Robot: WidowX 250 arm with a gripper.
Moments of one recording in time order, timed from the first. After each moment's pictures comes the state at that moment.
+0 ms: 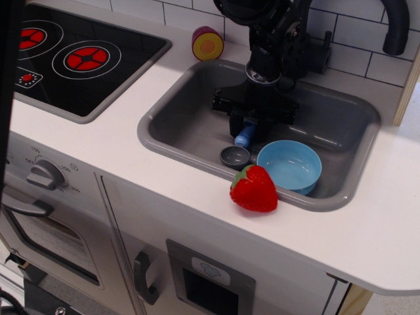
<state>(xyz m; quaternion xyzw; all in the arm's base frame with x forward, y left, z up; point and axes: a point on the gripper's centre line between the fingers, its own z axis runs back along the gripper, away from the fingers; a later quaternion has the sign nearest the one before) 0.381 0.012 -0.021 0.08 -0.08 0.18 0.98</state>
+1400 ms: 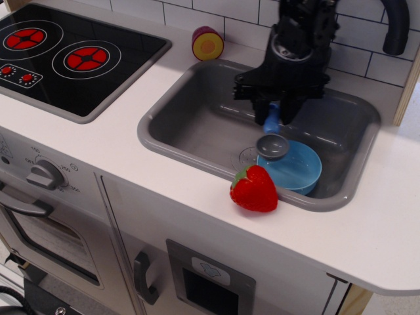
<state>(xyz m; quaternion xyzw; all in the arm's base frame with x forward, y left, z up) 0.378 -0.037 0.029 0.06 -0.12 0.30 0.95</state>
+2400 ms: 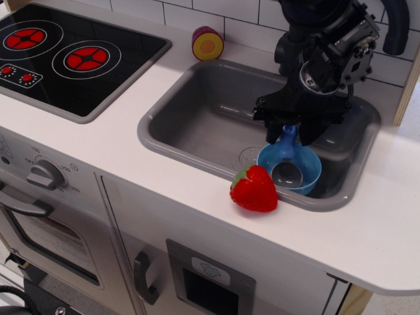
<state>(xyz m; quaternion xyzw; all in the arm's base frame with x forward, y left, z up) 0.367 -0.060 0.012 0.10 -0.15 0.27 0.95</state>
